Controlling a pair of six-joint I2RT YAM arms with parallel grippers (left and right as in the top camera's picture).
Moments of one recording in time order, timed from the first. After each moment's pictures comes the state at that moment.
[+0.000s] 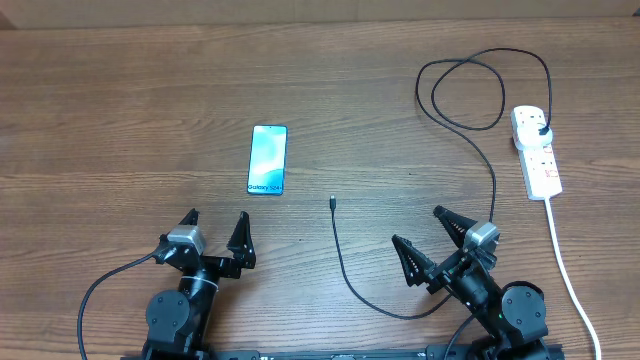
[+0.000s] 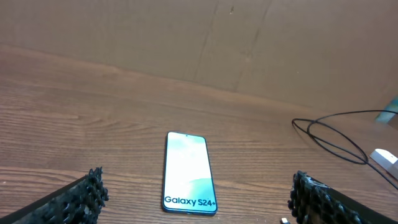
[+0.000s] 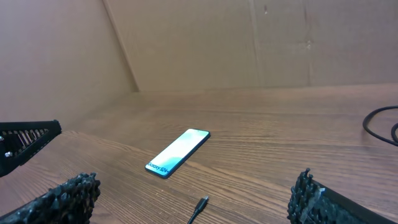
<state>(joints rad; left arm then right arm) -0.16 0.01 0.01 -0.08 0.02 -0.32 0.33 0.01 0.02 -0.01 -0.30 0.28</state>
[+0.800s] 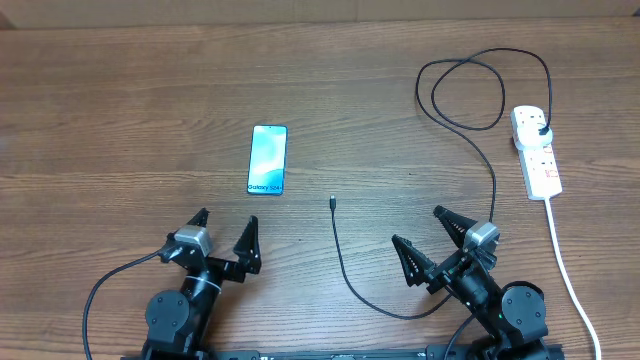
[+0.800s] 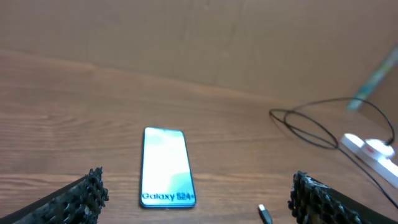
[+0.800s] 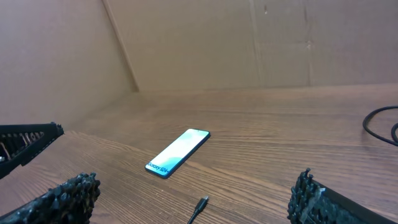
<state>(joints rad) -0.16 0.02 0.02 -0.10 0.13 -0.31 0.33 0.01 0.02 -0.01 -0.30 0.28</state>
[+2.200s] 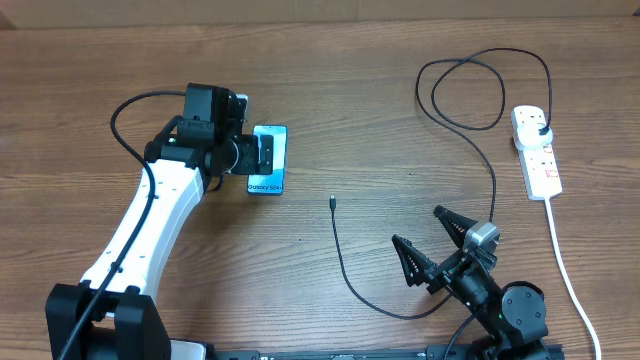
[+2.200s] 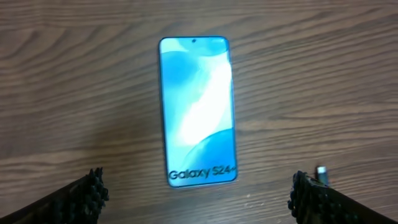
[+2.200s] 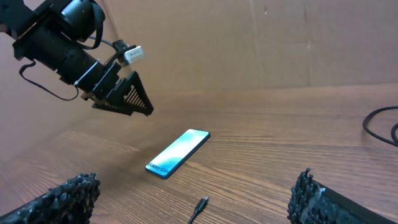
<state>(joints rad) -0.16 1.57 1.18 -0.68 0.12 -0.12 0.33 0.01 0.02 -0.01 -0.30 0.28</state>
